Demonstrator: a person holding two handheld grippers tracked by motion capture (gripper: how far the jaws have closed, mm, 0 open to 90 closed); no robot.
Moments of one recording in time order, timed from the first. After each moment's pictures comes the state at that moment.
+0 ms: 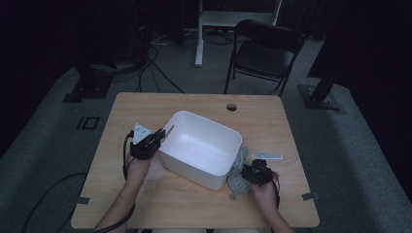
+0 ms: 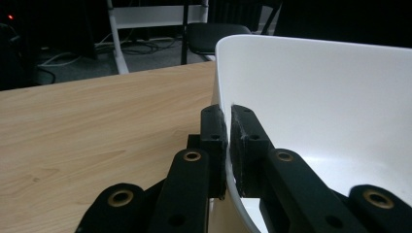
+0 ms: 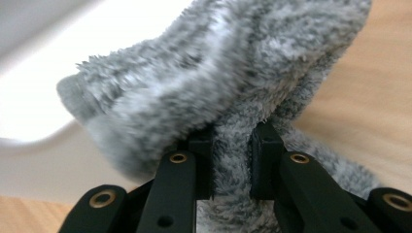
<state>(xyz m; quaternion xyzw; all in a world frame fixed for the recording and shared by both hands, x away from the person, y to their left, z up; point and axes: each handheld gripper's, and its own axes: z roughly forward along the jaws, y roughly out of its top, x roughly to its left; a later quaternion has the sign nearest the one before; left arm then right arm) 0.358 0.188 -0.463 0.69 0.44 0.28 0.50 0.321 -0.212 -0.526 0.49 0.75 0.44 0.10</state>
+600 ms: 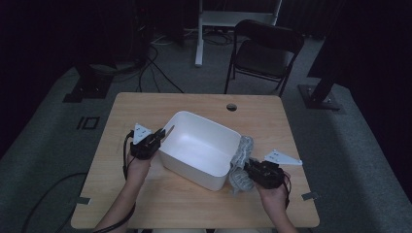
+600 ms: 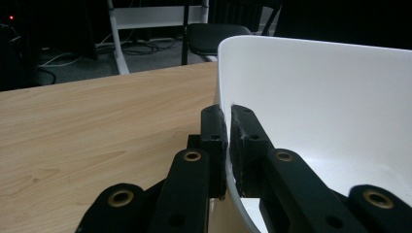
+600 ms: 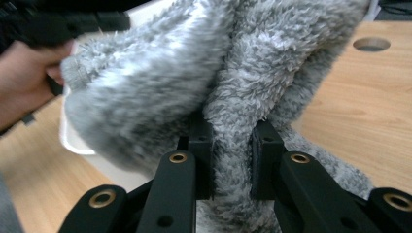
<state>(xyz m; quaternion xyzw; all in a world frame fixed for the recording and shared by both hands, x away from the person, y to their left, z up) 0.358 0.187 -0.463 0.69 0.44 0.28 0.50 0.279 -0.213 -0.460 0.42 0.73 0.53 0.14</state>
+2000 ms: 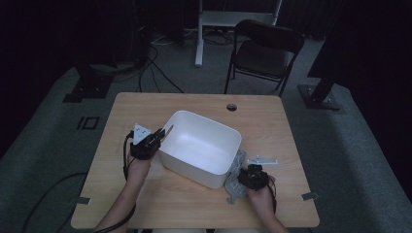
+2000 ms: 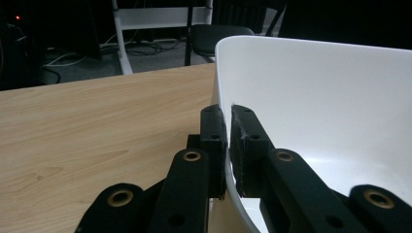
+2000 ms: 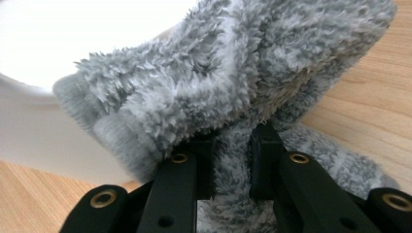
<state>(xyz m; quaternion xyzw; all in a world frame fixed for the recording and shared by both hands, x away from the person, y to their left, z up) 0.357 0.187 -0.464 0.69 0.44 0.29 0.50 0.311 -0.198 -0.536 0.48 0.76 0.43 0.10</state>
